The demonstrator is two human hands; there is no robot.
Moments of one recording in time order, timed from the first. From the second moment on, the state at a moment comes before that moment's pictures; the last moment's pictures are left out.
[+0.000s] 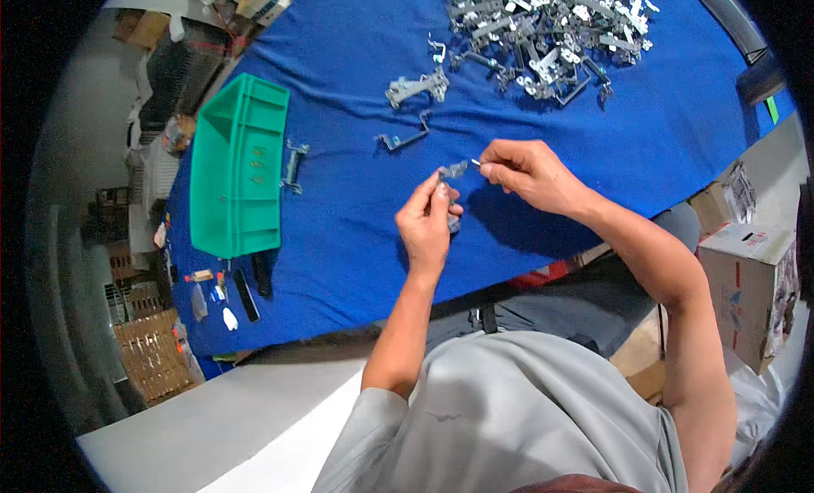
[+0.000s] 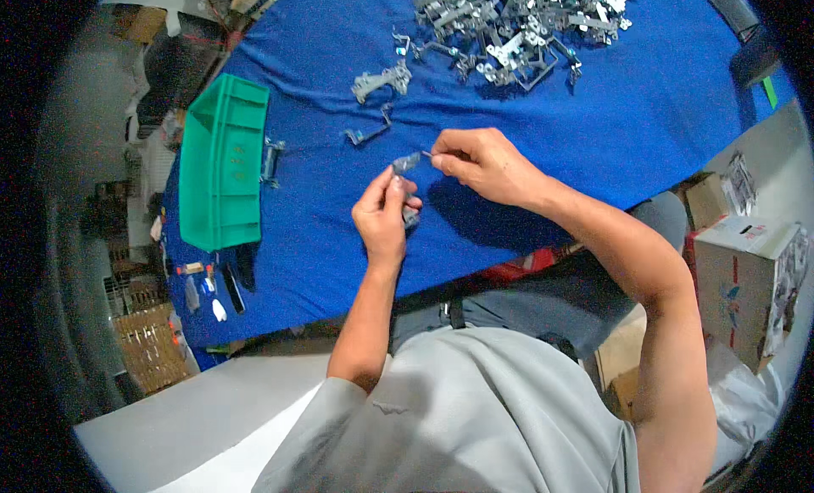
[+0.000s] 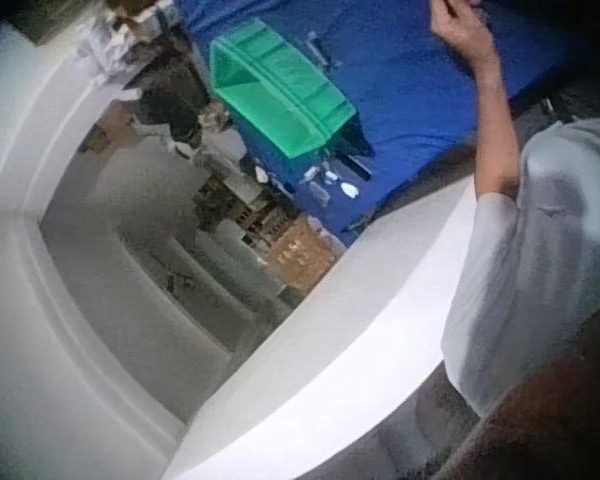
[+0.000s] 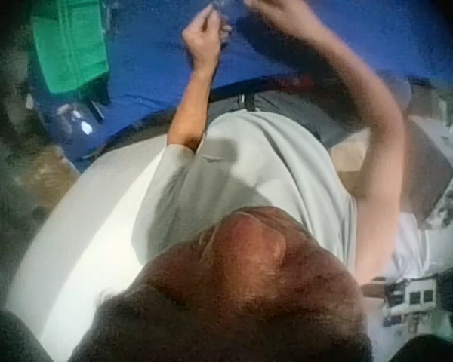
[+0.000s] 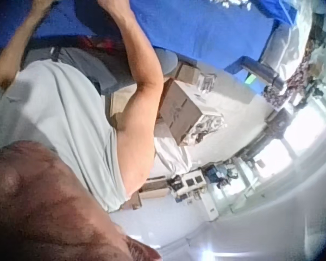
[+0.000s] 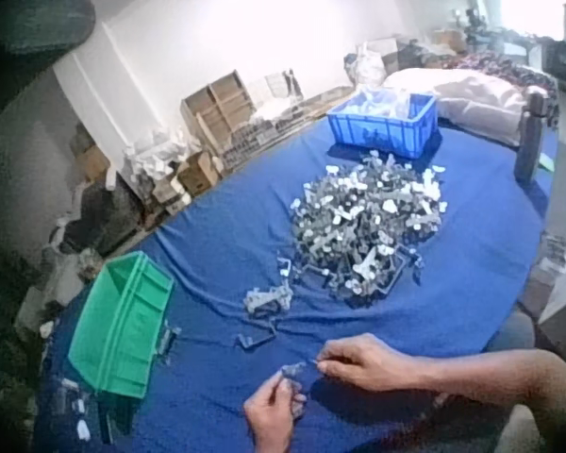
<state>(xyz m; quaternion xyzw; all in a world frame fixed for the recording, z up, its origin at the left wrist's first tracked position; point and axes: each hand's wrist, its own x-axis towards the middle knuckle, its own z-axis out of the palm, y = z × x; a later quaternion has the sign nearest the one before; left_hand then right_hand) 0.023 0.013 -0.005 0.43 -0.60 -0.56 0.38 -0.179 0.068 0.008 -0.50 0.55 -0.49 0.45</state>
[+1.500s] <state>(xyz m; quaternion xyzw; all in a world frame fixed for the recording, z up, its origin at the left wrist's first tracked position) 0.003 0.000 -0.011 0.42 -0.67 -0.47 0.40 -0.180 0.073 0.017 -0.48 0.56 -0.46 0.49</state>
